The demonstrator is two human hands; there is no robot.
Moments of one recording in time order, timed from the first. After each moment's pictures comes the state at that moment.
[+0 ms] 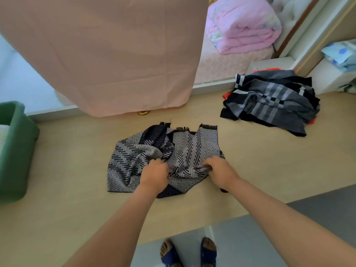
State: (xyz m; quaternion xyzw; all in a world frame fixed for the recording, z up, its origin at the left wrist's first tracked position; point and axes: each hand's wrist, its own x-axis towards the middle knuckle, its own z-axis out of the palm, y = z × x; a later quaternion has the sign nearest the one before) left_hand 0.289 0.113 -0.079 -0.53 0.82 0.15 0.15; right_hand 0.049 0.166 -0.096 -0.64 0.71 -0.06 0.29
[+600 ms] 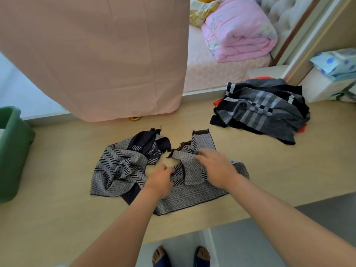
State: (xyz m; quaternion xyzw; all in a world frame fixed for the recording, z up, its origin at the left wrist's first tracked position) left_hand 0.230 0.127 -0.088 -0.53 0.79 0.27 0.11; right_hand 0.005 0.158 -0.049 -0.76 0.63 0.07 0.13
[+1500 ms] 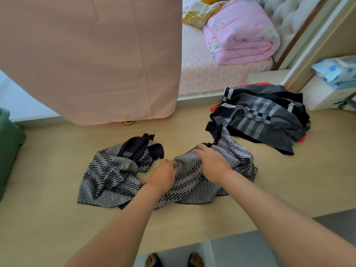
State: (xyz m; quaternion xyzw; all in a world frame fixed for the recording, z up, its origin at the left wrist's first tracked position) left_hand 0.175 0.095 -0.070 -0.56 0.75 0.34 0.02; right_hand -0.026 0.113 -0.056 -0.72 0.66 0.01 0.21
